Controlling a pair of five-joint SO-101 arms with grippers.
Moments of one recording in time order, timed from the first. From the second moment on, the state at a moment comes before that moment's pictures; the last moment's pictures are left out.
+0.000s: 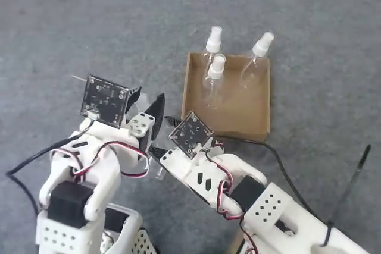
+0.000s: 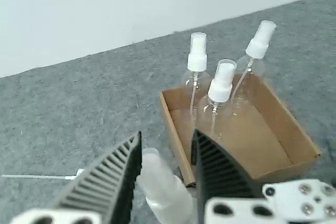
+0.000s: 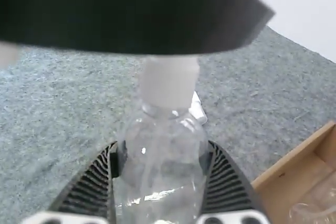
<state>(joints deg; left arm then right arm) 11.1 -70.6 43.4 68.7 1.3 -52.7 -56.4 70.9 17.2 2.1</state>
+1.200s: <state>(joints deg) 15.8 -70.6 54.9 65.4 0.5 -32.0 -40.2 34.2 37.5 2.1</state>
